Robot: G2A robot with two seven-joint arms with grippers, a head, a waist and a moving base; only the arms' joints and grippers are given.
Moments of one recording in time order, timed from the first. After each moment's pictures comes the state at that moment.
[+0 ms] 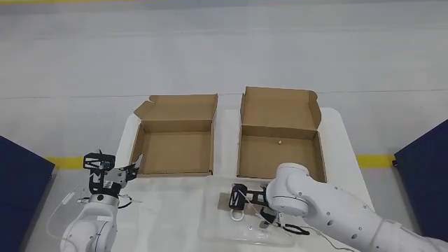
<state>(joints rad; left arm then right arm) 1.73 -1.15 -1.60 -1.80 1.33 0.00 0.00 -0.90 -0.97 0.55 -1.87 -0.84 -0.28 1.54</state>
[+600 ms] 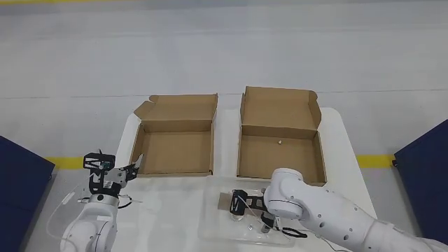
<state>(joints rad) 1.73 -1.15 -1.60 -1.80 1.33 0.00 0.00 -0.91 -0.99 0.50 -1.80 -0.88 -0.29 1.52</state>
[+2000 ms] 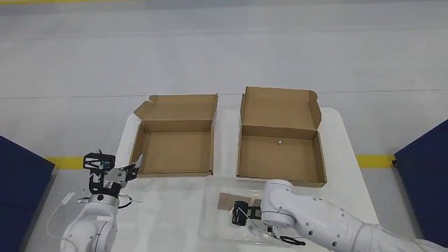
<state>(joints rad) 1.73 -1.15 -1.60 -1.80 1.33 0.00 0.00 -0.90 -1.02 0.39 -1.73 -0.95 -0.28 1.54</state>
